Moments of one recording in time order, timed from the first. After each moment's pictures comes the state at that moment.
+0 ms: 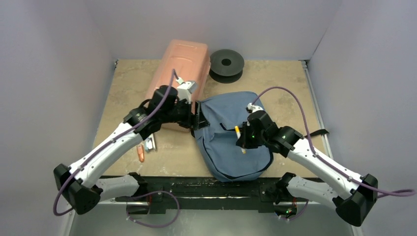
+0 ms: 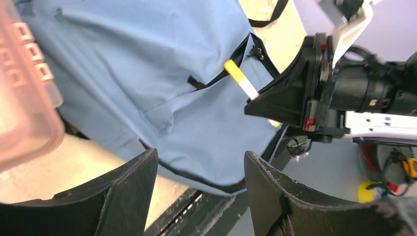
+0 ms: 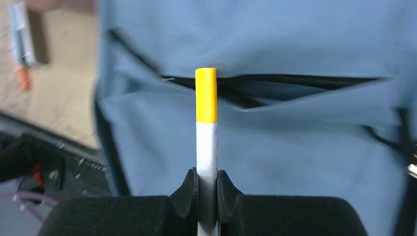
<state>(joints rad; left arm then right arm) -0.64 1.12 1.15 -0.60 0.35 -0.47 0.80 0.99 0.86 -0.70 0.05 0.64</state>
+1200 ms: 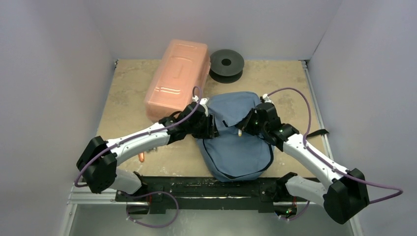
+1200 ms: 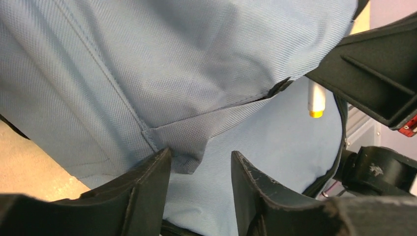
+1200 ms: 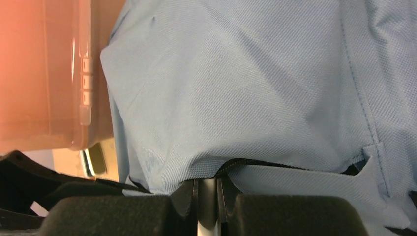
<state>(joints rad) -0.84 1.41 0.97 -0.29 0.10 -0.74 0.50 1.09 0.75 -0.36 -0.01 0.84</state>
